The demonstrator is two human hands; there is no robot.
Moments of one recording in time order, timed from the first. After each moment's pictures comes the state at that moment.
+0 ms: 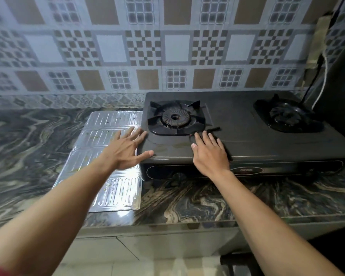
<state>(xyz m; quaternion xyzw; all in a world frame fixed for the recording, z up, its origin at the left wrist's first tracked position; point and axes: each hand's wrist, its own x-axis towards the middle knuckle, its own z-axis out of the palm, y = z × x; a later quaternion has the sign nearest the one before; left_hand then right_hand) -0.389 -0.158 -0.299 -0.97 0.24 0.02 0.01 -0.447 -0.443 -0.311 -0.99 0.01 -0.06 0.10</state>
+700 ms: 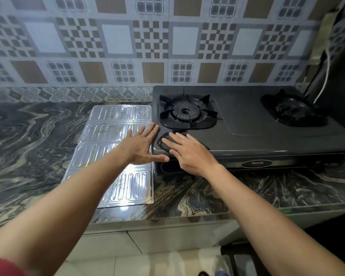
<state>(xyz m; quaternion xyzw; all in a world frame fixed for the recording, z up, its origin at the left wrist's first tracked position) -0.382 -0.149 -0.306 -0.96 0.25 0.10 -0.01 -0.446 -0.362 -0.306 -0.97 -0.23 -0.04 0.07</state>
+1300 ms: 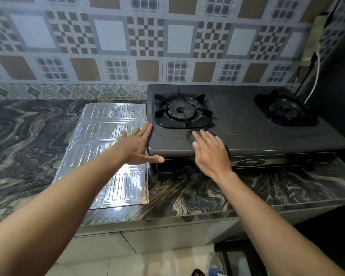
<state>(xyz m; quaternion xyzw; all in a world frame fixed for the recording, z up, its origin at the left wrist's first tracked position) -0.380 -0.149 -0.307 -0.96 0.26 0.12 -0.01 -0.461 -0.408 -0.323 -0.99 0.00 -0.12 0.10</state>
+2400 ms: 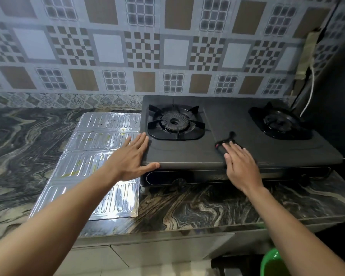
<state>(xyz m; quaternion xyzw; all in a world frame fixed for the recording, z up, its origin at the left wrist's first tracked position) -0.392 -0.164 -0.312 -0.96 0.29 0.00 0.00 -0.474 -0.529 -0.326 -0.99 0.03 -0.13 0.10</state>
